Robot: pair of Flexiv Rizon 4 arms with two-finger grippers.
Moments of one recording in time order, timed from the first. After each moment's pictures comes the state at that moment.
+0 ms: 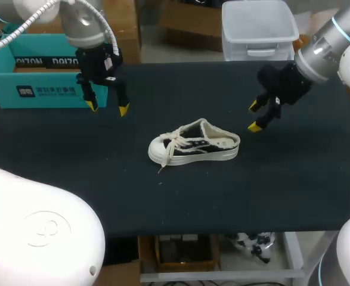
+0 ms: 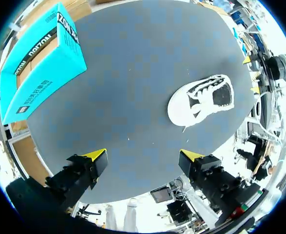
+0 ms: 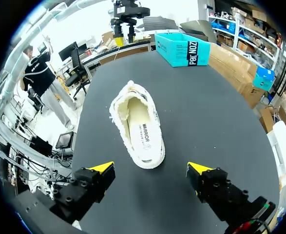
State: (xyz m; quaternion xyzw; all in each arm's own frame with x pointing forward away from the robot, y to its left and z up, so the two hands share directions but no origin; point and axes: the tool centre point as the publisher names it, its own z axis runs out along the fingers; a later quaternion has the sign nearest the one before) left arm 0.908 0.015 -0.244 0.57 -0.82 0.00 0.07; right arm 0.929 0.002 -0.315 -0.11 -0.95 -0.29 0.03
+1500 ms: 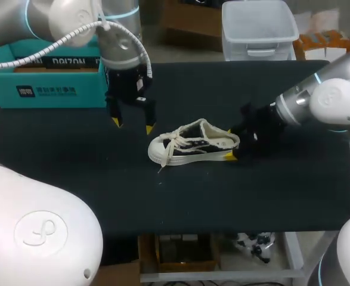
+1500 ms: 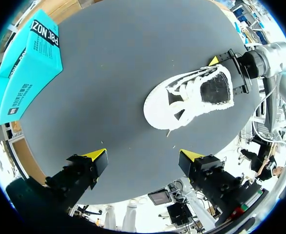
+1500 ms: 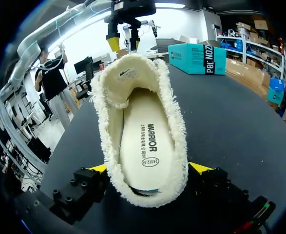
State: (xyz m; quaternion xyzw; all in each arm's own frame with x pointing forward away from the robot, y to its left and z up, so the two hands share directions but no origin) left arm 0.879 -0.046 -0.278 0.55 -0.83 -0.02 0.06; right arm 0.923 0.066 -0.424 -0.07 -0.91 -0.41 0.05
